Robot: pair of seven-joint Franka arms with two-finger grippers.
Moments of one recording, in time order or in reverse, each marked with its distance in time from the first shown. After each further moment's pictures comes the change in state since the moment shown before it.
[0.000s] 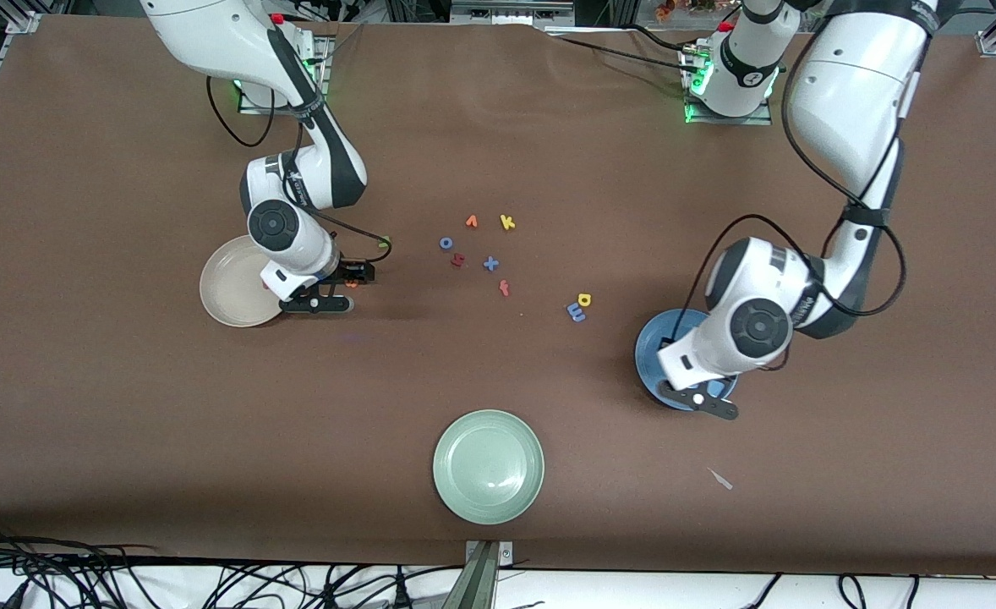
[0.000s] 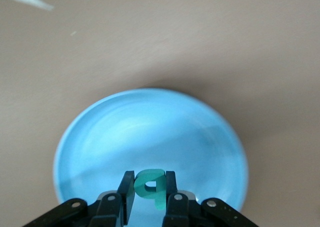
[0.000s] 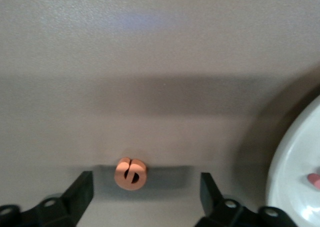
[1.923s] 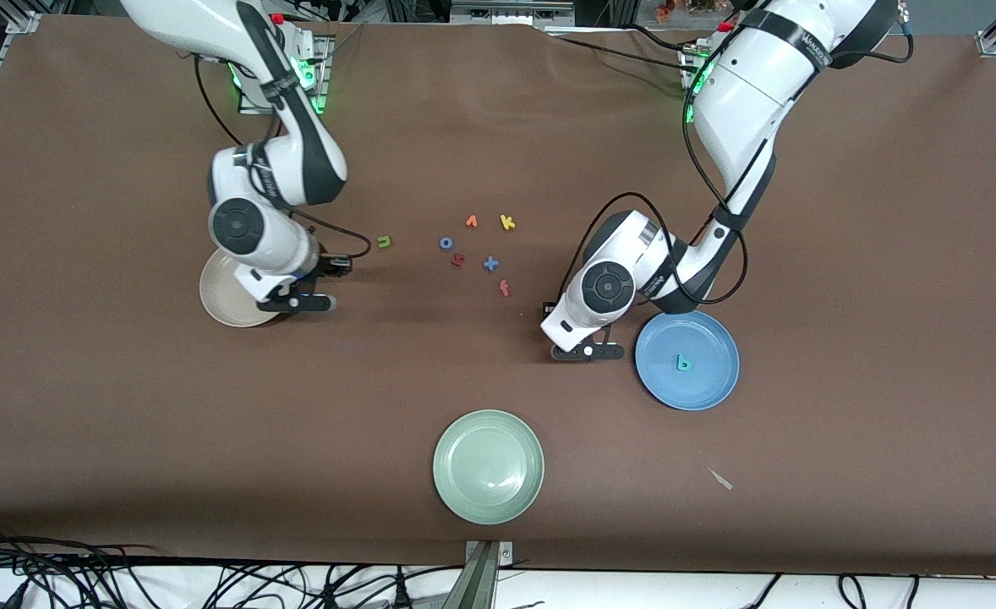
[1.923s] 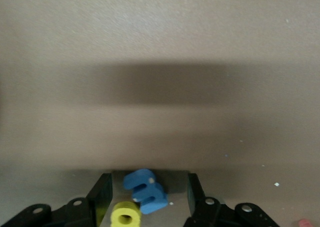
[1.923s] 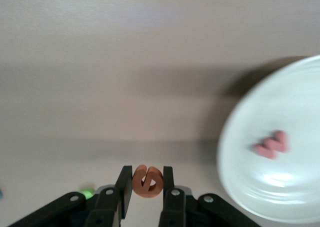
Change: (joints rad) left arm -0.211 0.106 -0.120 -0.008 -0.066 0.066 -0.635; right arm -0.002 -0.118 -0.091 0.070 0.028 -0.274 -0.118
